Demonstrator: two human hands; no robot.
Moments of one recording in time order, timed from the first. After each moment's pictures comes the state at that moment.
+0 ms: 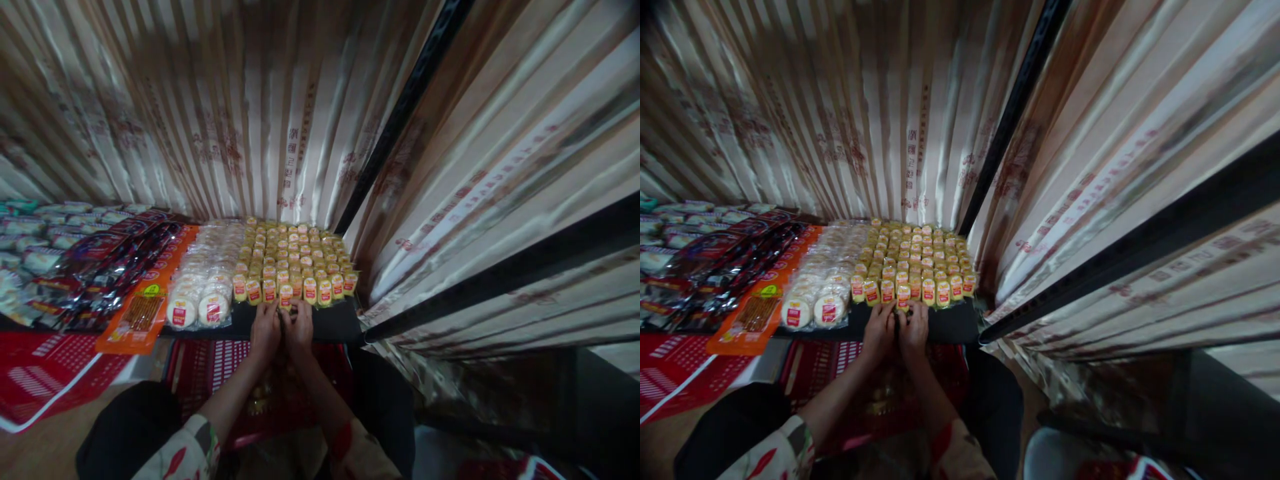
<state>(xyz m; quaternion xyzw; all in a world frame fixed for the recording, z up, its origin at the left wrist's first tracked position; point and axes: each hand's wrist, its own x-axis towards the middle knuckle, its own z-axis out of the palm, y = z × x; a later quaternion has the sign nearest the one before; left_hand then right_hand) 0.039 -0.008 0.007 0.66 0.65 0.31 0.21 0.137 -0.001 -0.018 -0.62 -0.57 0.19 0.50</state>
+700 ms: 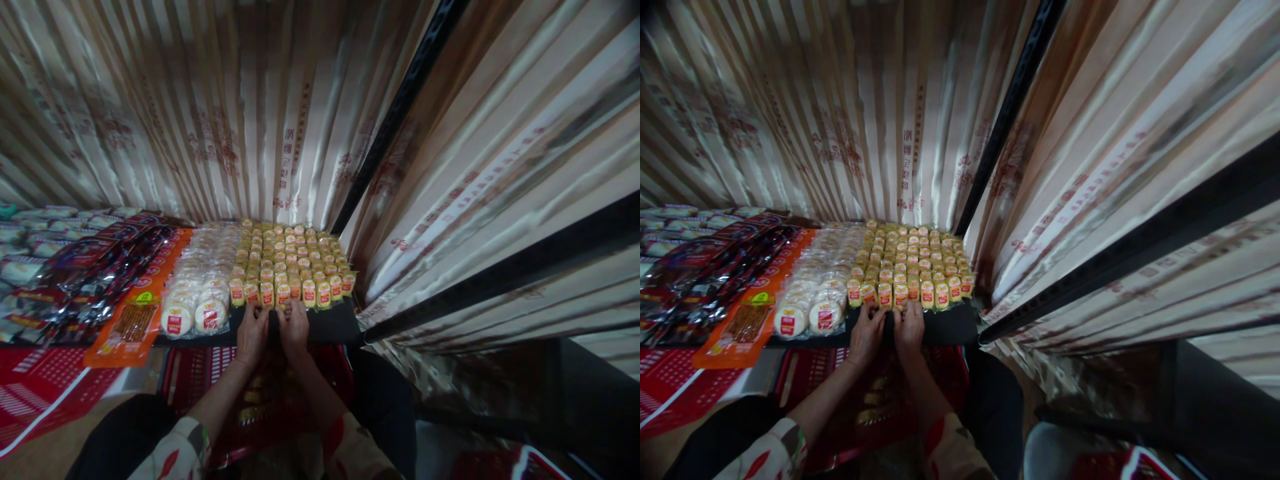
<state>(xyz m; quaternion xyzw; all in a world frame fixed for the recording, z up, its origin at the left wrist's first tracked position) 0.011 -0.002 -0.001 0.71 0.65 0.24 0.12 0.125 0.011 -0.022 -0.65 -0.59 0.13 0.46</state>
